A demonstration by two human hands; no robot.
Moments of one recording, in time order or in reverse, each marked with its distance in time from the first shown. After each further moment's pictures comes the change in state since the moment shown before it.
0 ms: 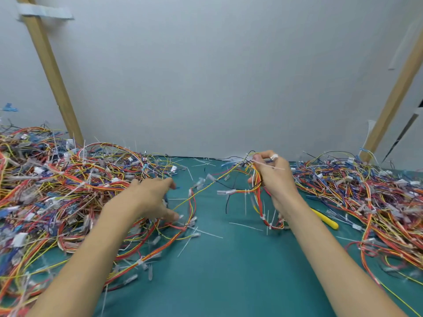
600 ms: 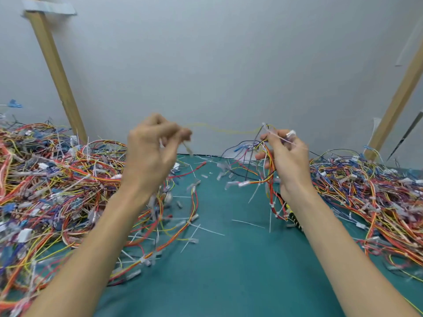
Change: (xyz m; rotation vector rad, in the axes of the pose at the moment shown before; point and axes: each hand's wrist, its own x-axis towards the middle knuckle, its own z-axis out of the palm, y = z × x) left_hand -0.014 0.021 -0.038 -0.639 1.160 0.345; right_hand -0.013 -0.039 -0.001 0.223 0.089 -0.133
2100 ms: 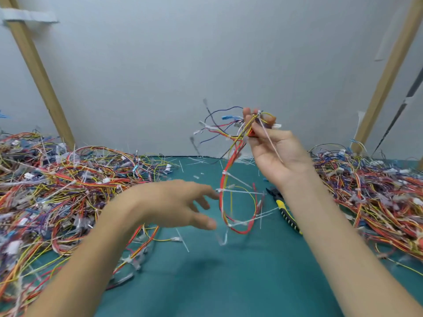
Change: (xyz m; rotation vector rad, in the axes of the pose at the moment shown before) left_hand -0.018 0.048 0.005 0.089 -1.353 -0.251; right_hand -0.009 -0.044 0.004 0.892 -0.233 0.318
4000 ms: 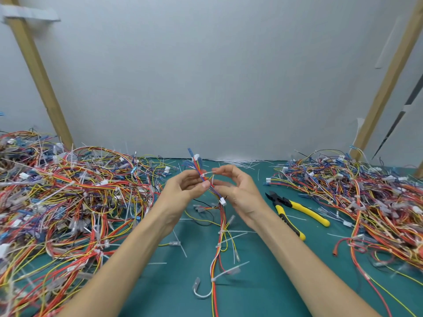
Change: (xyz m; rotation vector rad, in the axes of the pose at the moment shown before) left_hand 0.071 -0.041 0.052 -1.158 0.699 0.156; right_hand 0.007 0.078 -0.083 -0.817 -0.128 0.040
